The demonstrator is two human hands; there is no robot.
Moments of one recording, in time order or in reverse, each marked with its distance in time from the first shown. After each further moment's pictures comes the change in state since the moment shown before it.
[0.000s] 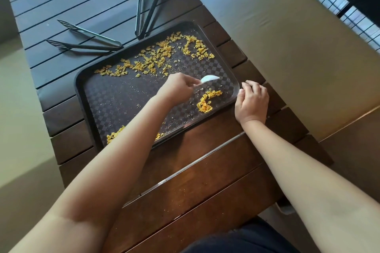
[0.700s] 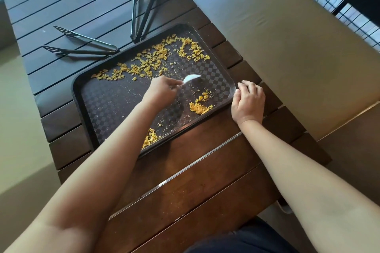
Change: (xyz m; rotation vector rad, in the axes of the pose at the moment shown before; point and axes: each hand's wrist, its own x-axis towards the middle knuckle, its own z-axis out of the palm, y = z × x) left_hand -0.001 -0.024 -0.008 -0.050 0.129 -0.073; right_hand 0.000 0.001 0.002 -0.008 0.011 -0.010
